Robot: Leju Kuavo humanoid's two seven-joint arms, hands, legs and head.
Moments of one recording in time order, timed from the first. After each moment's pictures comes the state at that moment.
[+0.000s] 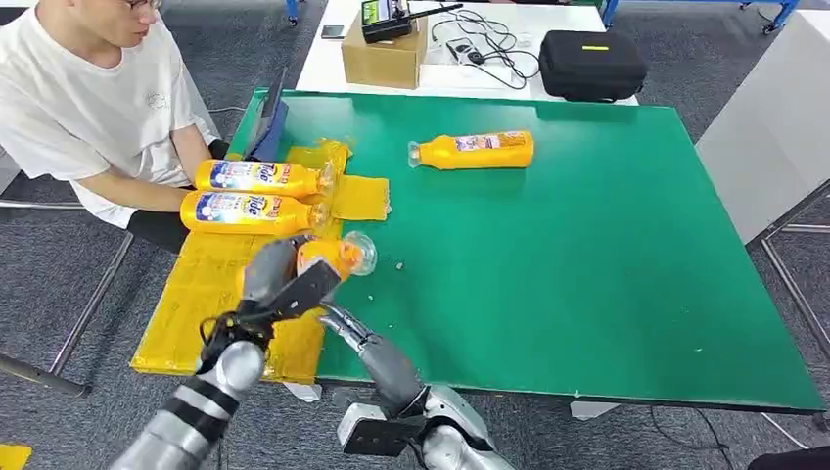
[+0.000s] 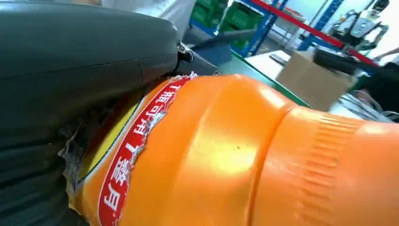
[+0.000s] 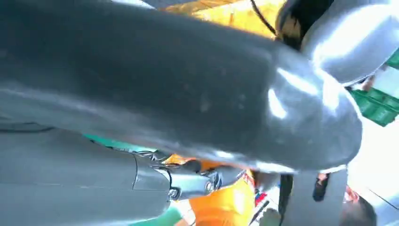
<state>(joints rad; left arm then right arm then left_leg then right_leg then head) -0.35 0.05 -0.34 -1.21 -0.65 0.18 -0.03 -0.25 0.23 0.80 -0.97 0.42 -0.20 -0.56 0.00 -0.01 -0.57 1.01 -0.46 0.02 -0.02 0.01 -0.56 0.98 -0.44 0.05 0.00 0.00</state>
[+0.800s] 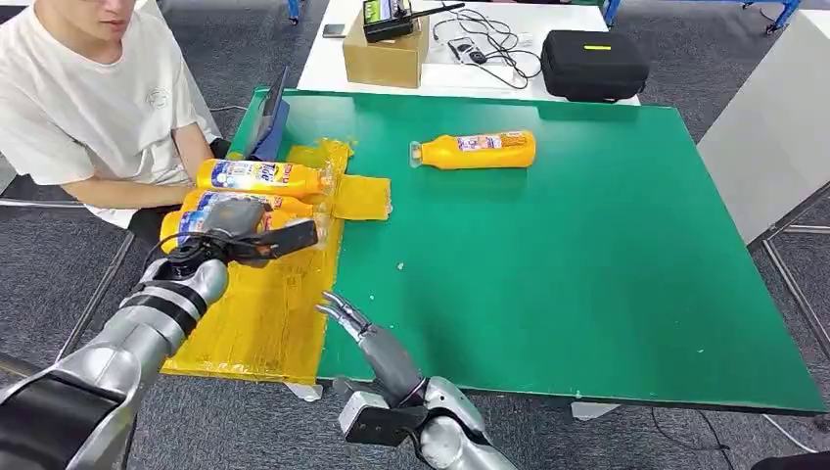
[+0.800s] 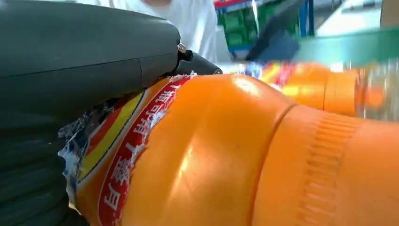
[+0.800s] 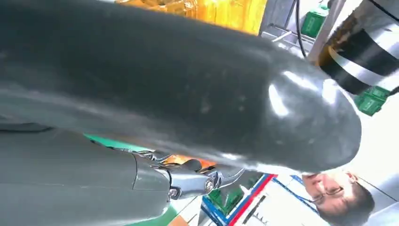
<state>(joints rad) -0.77 0.16 -0.42 -0.64 -0.93 -0.08 0.05 -0.26 0.26 0.76 -0.97 0.41 -0.17 -0.58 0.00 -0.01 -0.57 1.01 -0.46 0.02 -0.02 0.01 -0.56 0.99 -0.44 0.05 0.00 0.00</state>
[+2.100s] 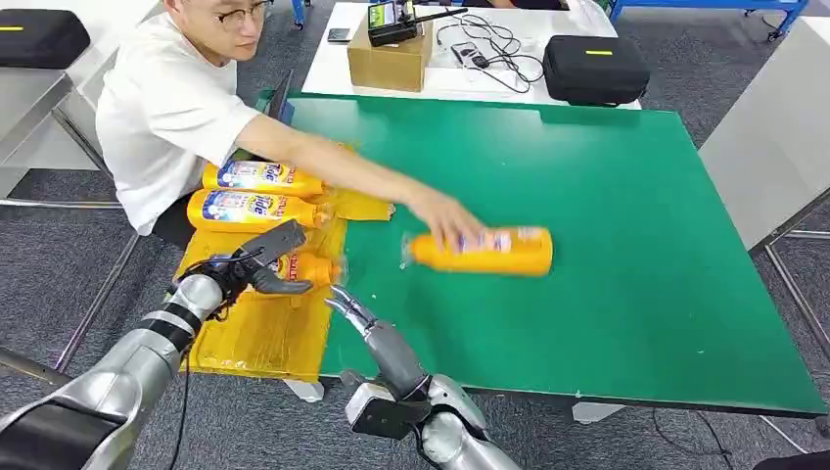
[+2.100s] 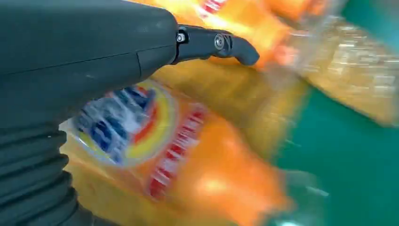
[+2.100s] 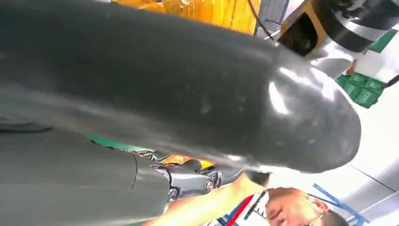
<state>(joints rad) -0.64 0.15 -0.33 -0.72 -0.26 -0.37 -0.09 -0.27 0.27 0.74 -0.92 0.38 -0.18 -0.61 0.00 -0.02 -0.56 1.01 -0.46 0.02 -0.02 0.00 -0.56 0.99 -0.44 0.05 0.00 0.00</state>
